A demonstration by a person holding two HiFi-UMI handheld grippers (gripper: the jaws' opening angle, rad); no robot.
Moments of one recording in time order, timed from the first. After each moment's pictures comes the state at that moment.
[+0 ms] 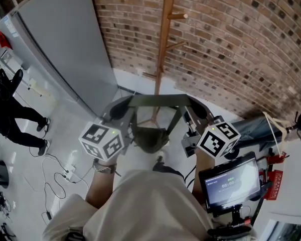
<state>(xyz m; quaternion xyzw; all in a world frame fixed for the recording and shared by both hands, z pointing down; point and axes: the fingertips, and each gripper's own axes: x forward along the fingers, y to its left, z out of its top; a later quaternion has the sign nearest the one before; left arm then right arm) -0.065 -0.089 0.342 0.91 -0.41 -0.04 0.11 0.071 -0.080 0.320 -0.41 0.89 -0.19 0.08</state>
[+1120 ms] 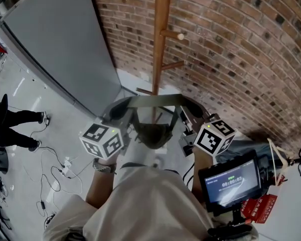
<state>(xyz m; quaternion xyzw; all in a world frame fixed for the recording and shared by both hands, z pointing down) -0.028 -0.199 0.370 0.87 -0.46 -0.02 0.15 0.101 -0.209 0.347 -0.34 0.91 -0.23 0.05</state>
